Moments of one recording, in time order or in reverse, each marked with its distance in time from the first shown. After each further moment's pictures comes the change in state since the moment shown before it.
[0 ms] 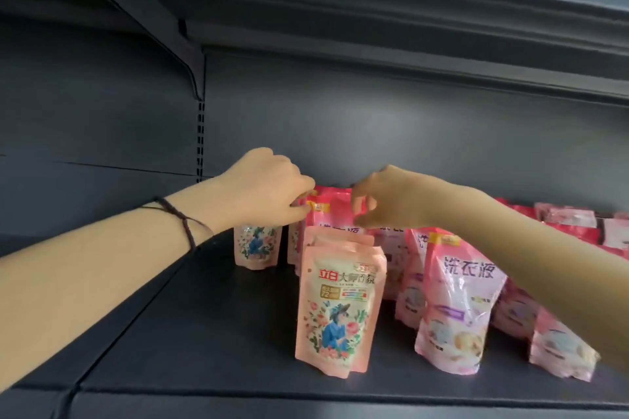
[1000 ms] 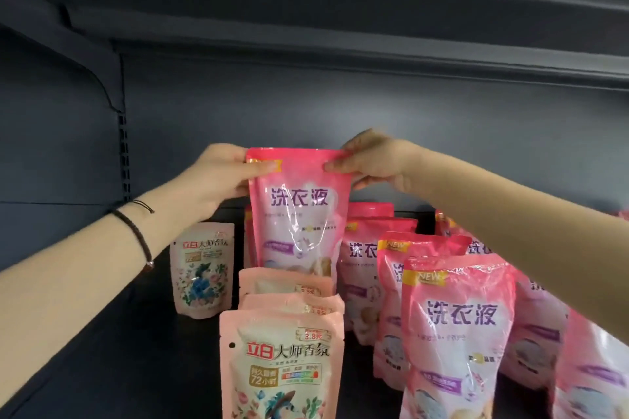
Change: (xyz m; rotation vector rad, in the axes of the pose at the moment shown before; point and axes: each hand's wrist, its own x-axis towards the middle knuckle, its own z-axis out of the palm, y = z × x) left_hand 0.094 -0.013 0.058 -1.623 0.139 -0.931; right_hand 0.098 0.120 0.018 1.096 0.210 0.248
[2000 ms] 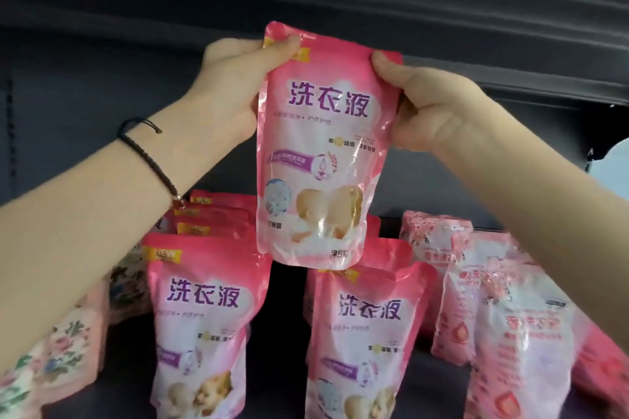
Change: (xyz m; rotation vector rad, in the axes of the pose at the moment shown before) left_hand -0.040 0.152 0.282 -0.423 0.170 0.276; right_hand -0.118 0.072 -0.246 1.042 0.136 0.010
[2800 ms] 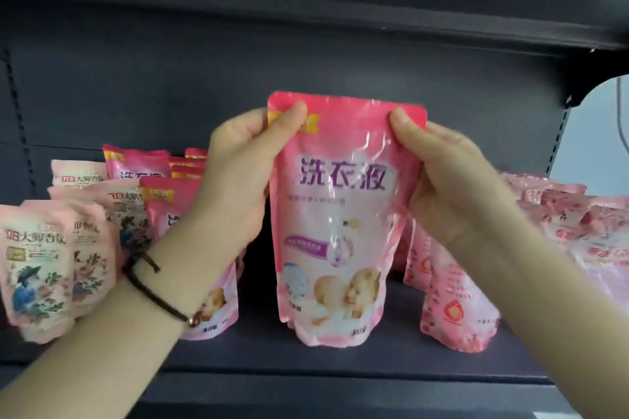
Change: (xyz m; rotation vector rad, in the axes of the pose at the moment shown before) left_hand -0.137 -0.053 0.027 -0.024 -0.037 -0.040; right_hand -0.109 0.064 -0.095 -0.063 -0.117 -0.139
